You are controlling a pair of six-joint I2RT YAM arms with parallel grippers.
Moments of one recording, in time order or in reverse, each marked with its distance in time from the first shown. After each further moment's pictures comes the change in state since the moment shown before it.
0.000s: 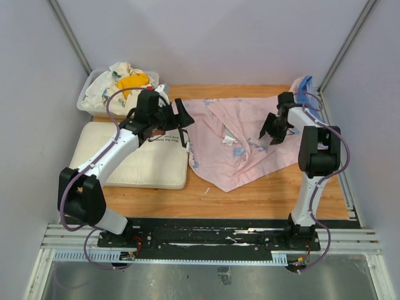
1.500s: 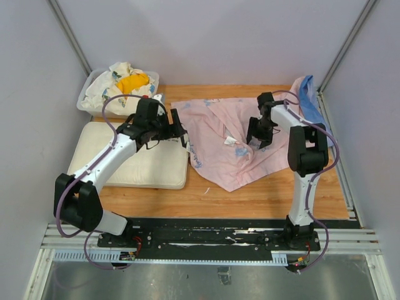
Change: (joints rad) left arm -0.001 -0.075 -0.062 -0.129 -0.135 0.053; right arm 0.151 0.065 0.101 -0.184 0.040 -0.084
